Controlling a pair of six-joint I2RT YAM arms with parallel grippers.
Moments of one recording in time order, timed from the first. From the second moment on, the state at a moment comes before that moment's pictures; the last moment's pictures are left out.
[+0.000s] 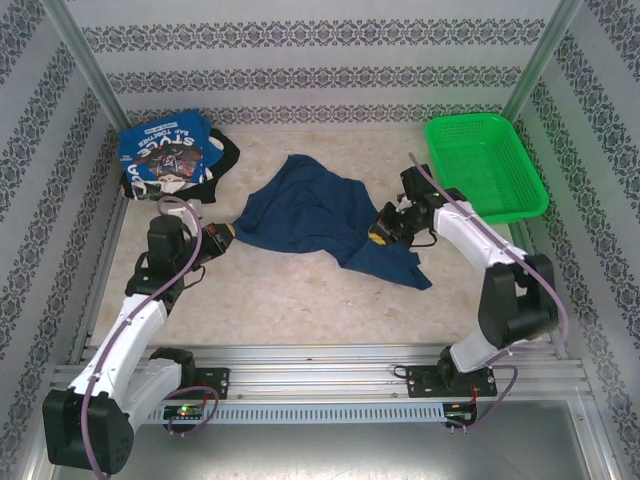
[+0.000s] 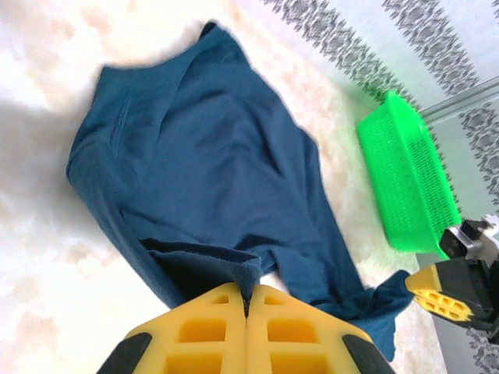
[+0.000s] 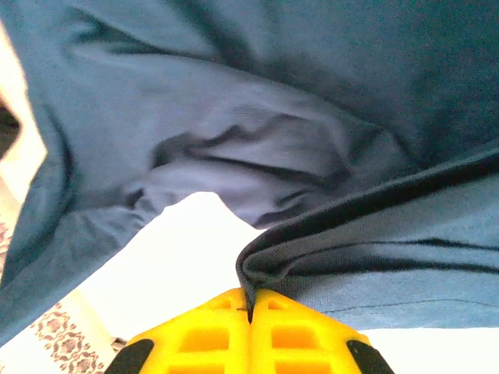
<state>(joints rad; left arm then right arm) -0.08 0.90 0.63 -0.18 0.39 -0.66 0.23 1.54 1.17 -0.77 -0.50 0.88</state>
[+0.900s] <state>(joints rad) 0.12 1.20 1.55 -0.40 0.33 -0.53 -0.28 1.24 1.50 -0.76 -0.77 0.76</state>
